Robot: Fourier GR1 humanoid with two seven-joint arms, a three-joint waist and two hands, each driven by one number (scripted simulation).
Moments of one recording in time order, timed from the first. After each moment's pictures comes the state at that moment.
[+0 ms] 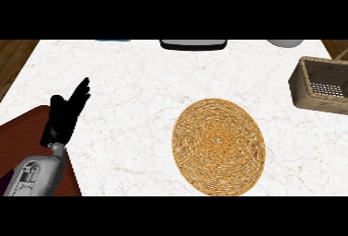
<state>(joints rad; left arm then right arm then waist) -0.23 0.25 0.00 -1.38 -0.06 0.03 0.23 -1.31 -0.85 -0.17 -0.47 0.95 0.23 0.34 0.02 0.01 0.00</state>
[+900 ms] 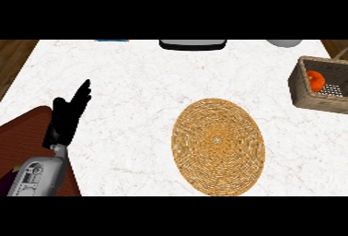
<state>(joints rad) -0.23 0.24 0.01 -1.36 -0.08 0.03 0.21 -1.16 -0.81 -0.41 -0.44 0.75 -0.08 0.24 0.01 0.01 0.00</state>
